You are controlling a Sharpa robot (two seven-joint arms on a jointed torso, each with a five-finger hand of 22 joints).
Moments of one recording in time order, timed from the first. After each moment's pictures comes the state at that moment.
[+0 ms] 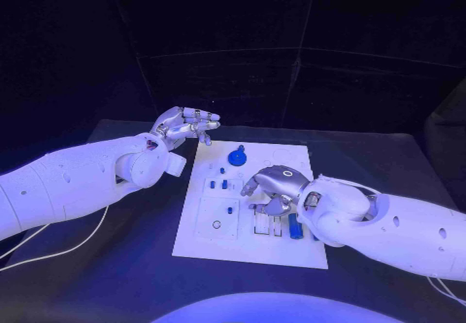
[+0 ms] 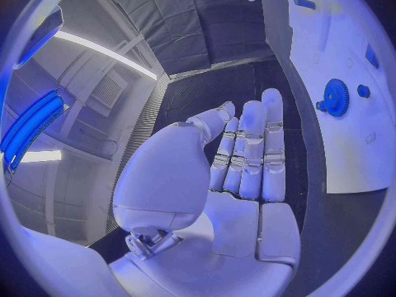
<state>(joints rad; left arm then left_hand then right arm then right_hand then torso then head) 1.20 -0.80 -0.07 1.34 -0.11 -0.16 0.38 1.34 -0.09 0.48 -0.08 0.05 0.98 0.19 0.17 0.07 0.96 0.12 0.36 0.07 1.16 0.03 0.97 0.47 0.18 1.14 0.12 0.63 0.67 1.05 -0.75 -0.04 1.69 -1.70 -0.30 -0.12 1.36 -0.16 0.40 0.02 0.18 0.97 0.18 0.07 0.07 1.04 0.11 0.13 0.07 1.47 0.02 1.29 1.11 0.13 1.24 0.12 1.15 0.73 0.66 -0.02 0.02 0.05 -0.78</state>
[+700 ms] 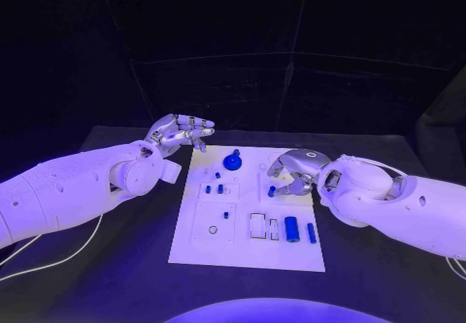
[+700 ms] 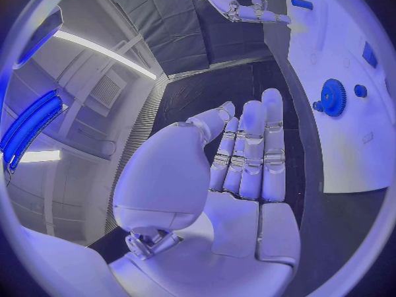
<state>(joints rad) 1.20 -0.80 -0.07 1.34 -0.11 -0.16 0.38 1.34 -0.09 0.48 -0.08 0.05 0.98 0.19 0.17 0.07 0.96 0.12 0.36 0.07 1.16 0.03 0.97 0.47 0.18 1.14 0.12 0.63 0.67 1.12 -0.85 -0.02 1.67 -1.68 -0.17 -0.27 1.40 -0.13 0.17 0.08 0.14 0.89 0.15 0.06 0.07 0.93 0.11 0.19 0.07 1.47 0.02 1.27 1.05 0.15 1.24 0.12 1.11 0.66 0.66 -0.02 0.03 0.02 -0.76</state>
